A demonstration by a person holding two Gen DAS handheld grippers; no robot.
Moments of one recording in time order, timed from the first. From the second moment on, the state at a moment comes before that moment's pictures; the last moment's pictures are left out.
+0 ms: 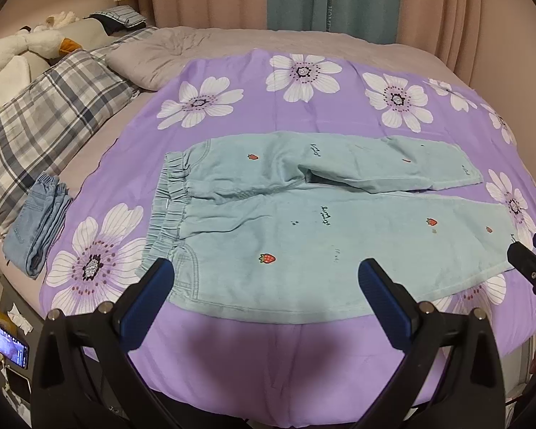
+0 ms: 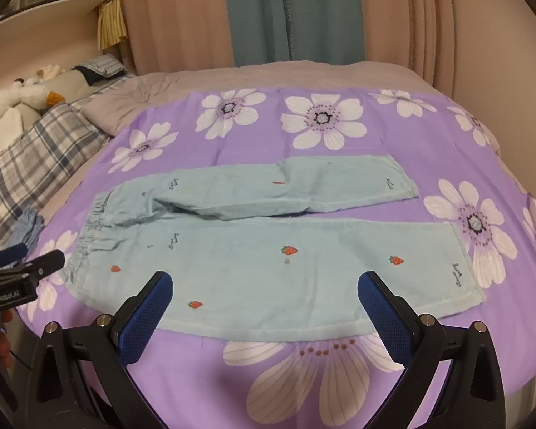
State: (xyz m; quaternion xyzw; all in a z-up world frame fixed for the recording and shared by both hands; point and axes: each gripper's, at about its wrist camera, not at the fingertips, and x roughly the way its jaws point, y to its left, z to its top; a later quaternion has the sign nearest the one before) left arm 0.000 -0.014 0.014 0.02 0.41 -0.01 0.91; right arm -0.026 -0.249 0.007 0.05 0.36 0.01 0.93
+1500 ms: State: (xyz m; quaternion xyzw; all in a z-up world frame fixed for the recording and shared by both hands) left arm 0.002 -0.019 0.006 0.02 0.42 -0.01 0.91; right arm -0.029 -0.255 0.005 0.06 0.37 0.00 0.93
